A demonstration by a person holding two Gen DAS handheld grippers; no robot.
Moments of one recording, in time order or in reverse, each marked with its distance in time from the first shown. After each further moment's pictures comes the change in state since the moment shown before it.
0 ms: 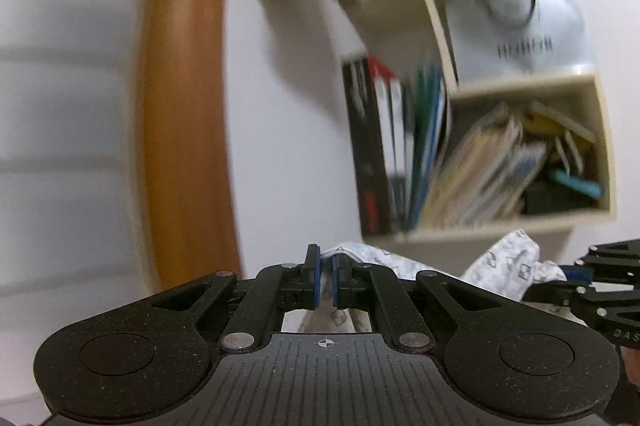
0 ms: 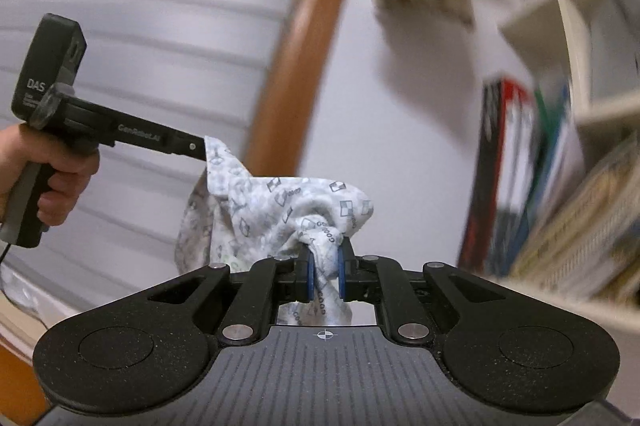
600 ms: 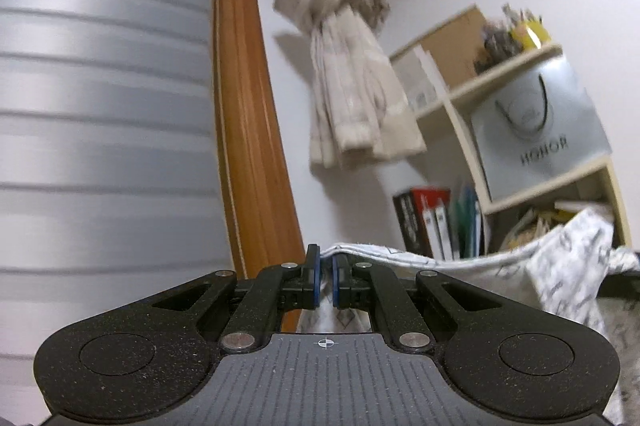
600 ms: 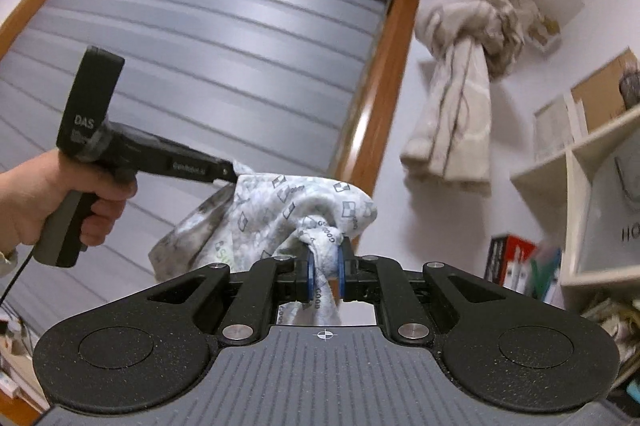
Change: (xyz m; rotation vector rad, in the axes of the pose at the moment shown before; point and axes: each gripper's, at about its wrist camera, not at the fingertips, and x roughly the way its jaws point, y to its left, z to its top) left arm -0.098 -0.018 0.108 0.119 -0.157 0.192; right arm -0.093 0.036 0.124 -0.069 -0.204 0.018
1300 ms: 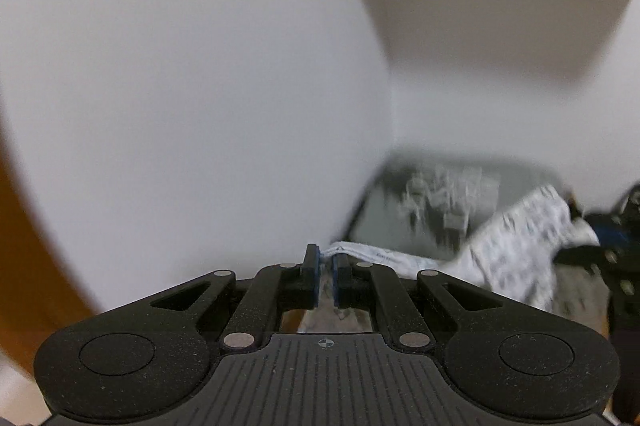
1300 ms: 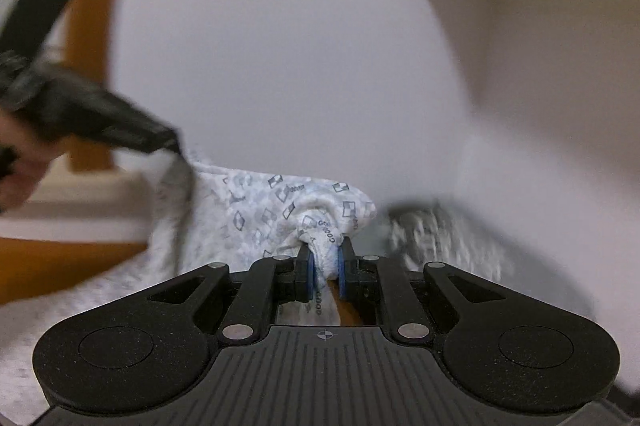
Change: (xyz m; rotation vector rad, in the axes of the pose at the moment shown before) left arm 0.297 -0.152 -0.469 -0.071 0.742 -0.345; right arm 0.092 -0.109 -0.488 0.216 0.809 -0.218
